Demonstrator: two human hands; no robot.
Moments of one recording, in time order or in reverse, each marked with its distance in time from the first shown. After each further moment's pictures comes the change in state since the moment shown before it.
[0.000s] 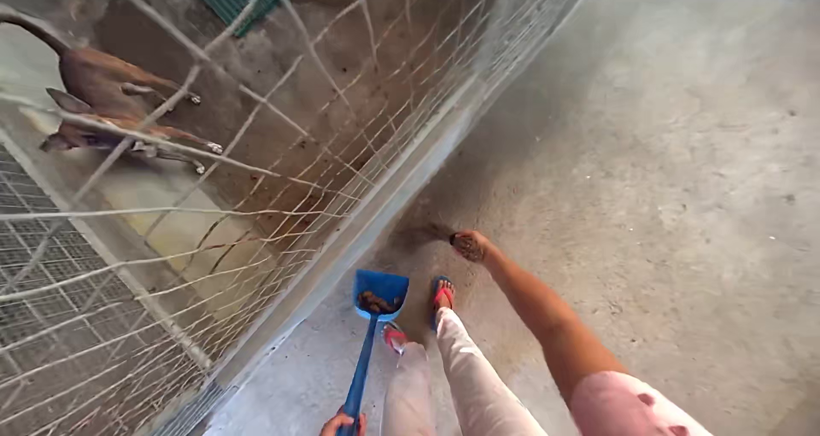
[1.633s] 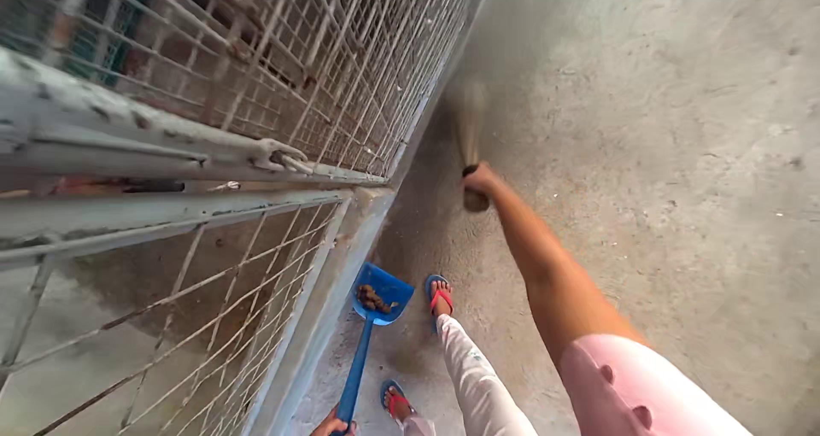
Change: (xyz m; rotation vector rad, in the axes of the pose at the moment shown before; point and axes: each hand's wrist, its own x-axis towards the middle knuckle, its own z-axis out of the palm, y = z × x) left_hand 0.162 0.188 0.403 0.509 0.158 -0.226; right_hand 0.175 -0.396 -0.289 -0.487 0.499 -0.145
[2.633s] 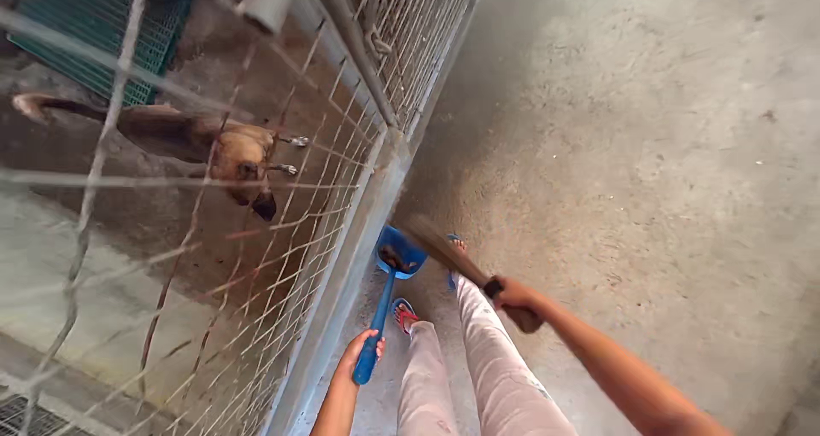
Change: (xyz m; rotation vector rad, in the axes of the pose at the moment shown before) left_hand -0.011 -0.037 -0.053 -0.069 -0.029 0.027; right_hand -0.336 0.231 0.121 -0.290 -0.505 0.083
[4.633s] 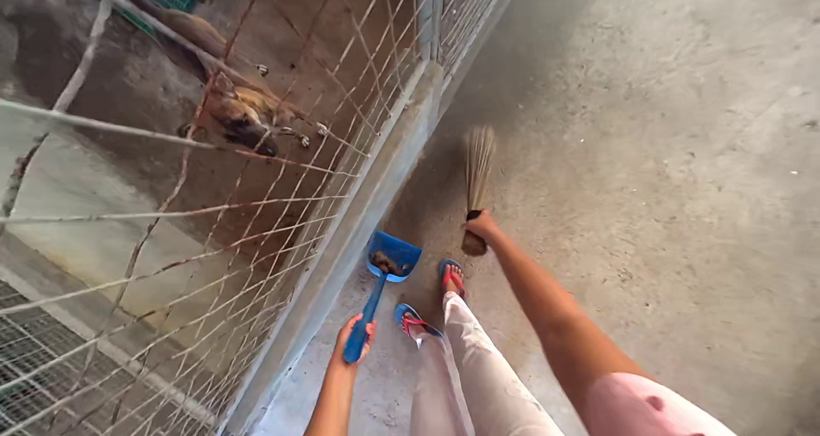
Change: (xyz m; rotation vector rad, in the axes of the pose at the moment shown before) left_hand 0.027 -0.106 -0.112 -0.467 -0.121 0.203; right_hand 0.075 -0.085 0.066 0.238 0.383 0.026
